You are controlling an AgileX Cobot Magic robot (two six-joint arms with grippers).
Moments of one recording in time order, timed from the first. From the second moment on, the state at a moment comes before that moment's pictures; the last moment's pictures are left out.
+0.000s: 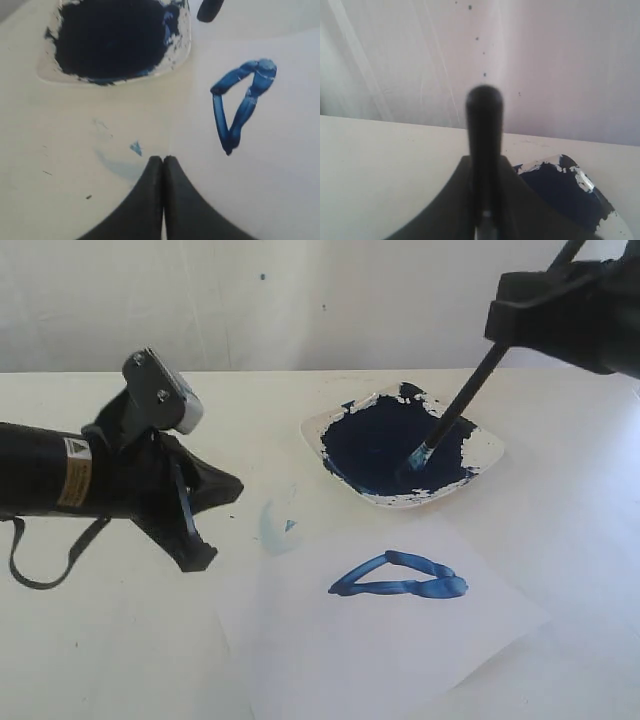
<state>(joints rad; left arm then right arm) -0.50 1.39 -0.73 1.67 -0.36 -1.25 0.45 1.04 -0.76 -1.08 -0.15 1.20</state>
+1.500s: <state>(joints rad) -0.50 0.98 -0.62 1.67 -0.24 -1.36 0.14 1.54 -1.12 -1.29 -0.35 2.09</state>
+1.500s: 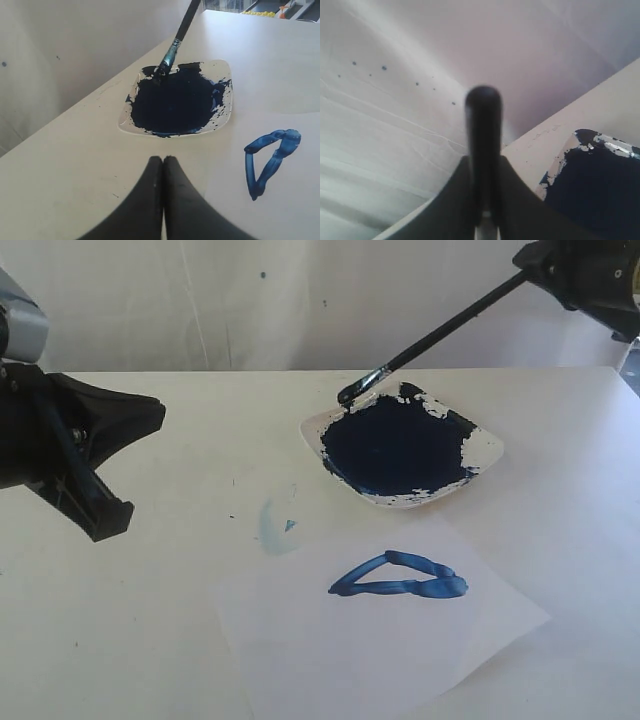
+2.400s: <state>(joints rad) -0.50 0.98 -0.62 1.67 -0.23 -1.37 -0.02 1.88 -1.15 -1.06 -0.35 2.09</state>
